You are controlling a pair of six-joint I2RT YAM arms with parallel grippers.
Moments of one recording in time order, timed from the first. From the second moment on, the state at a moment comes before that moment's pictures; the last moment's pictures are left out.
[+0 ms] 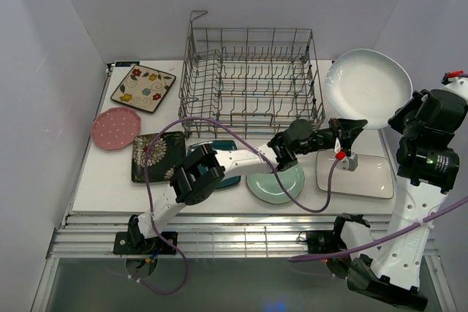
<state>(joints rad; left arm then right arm) -1.16 2.30 1.81 0.79 0.34 0.99 -0.30 0.88 1.41 -0.89 0.09 0.29</state>
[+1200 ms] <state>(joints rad) -1.06 2.28 1.82 0.78 0.33 0.93 0.07 1.04 1.47 -0.72 0.37 0.26</state>
